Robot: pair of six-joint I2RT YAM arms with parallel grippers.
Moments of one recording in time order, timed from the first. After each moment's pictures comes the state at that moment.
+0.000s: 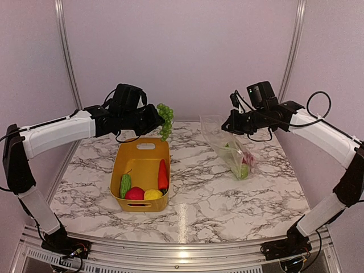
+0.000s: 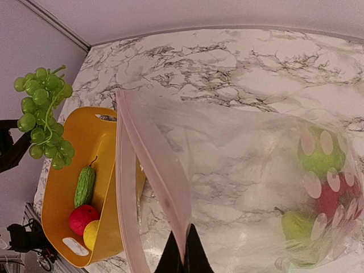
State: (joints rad) left arm -0.72 1.68 1.46 -0.32 -0.03 -0.89; right arm 0.52 1.48 1.40 -0.60 -0.21 0.44
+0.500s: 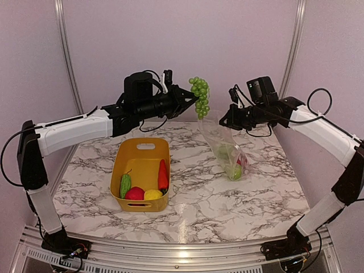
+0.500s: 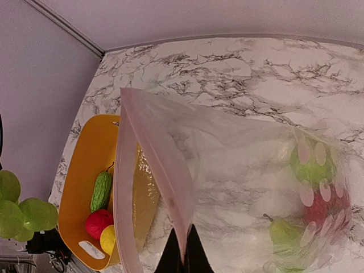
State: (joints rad) left arm -0.81 1.80 1.60 0.16 0.23 -0.95; right arm 0.52 1.51 1.47 -0.61 -0.24 0.46
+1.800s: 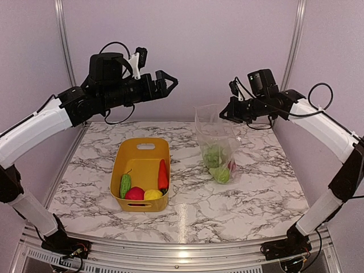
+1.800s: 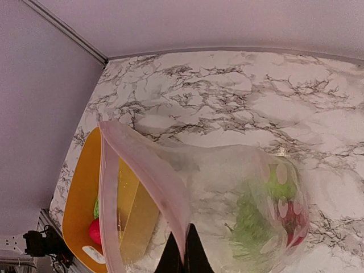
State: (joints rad) left arm -0.83 1.57 1.68 -0.27 -0.02 -0.46; right arm 0.50 1.55 1.58 -0.66 -0.25 0.45
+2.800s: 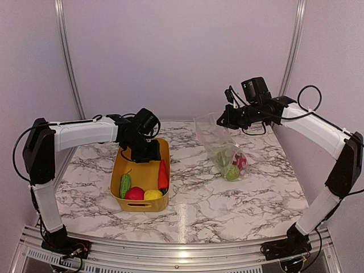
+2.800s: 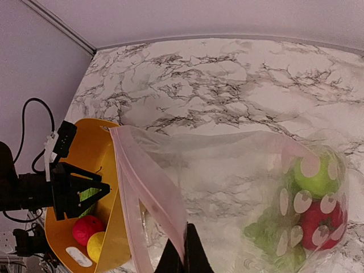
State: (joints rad) left arm -0.72 1.88 1.50 -0.69 -0.03 -0.69; right arm 0.50 1.60 1.52 -0.60 -0.24 0.42
